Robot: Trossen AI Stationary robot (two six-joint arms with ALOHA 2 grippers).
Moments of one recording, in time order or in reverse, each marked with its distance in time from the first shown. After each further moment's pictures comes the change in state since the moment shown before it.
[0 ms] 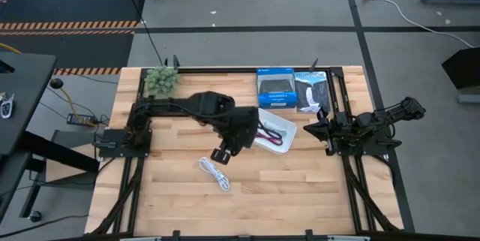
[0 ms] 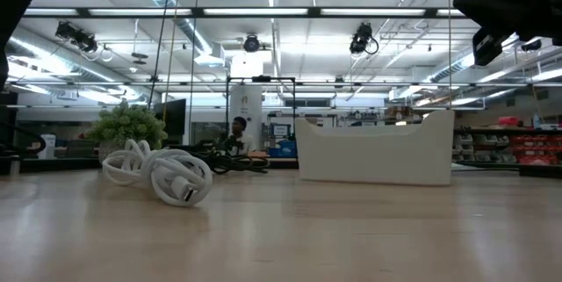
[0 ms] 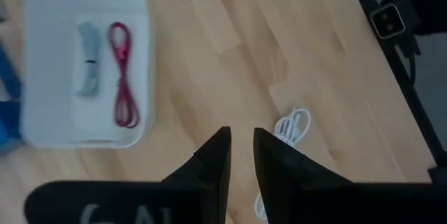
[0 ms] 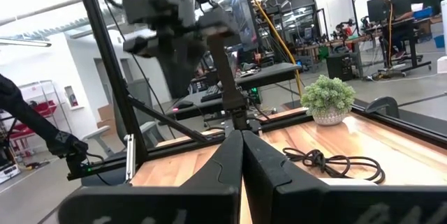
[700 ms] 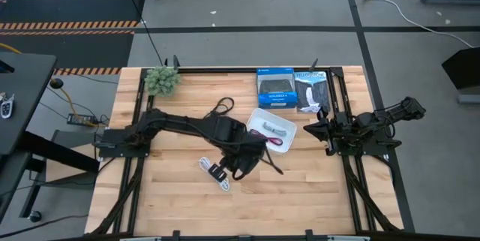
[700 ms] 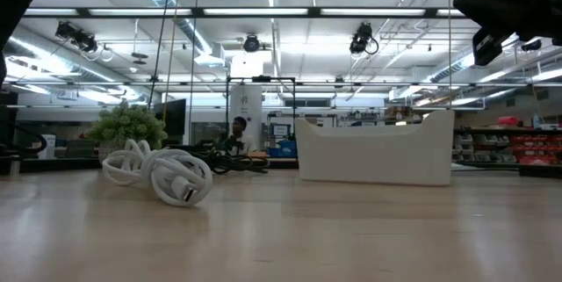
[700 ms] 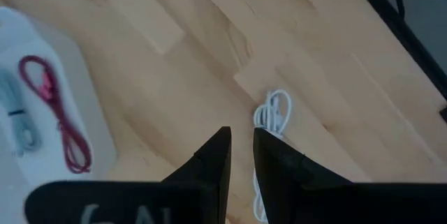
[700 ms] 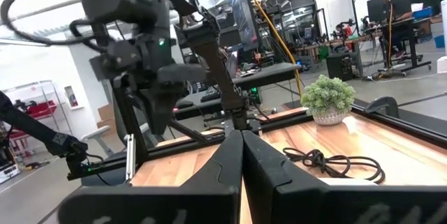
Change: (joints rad) left arm -0.106 0.115 0.000 -0.025 0.005 0.199; right arm 0.000 0.000 0.000 0.000 0.000 0.000
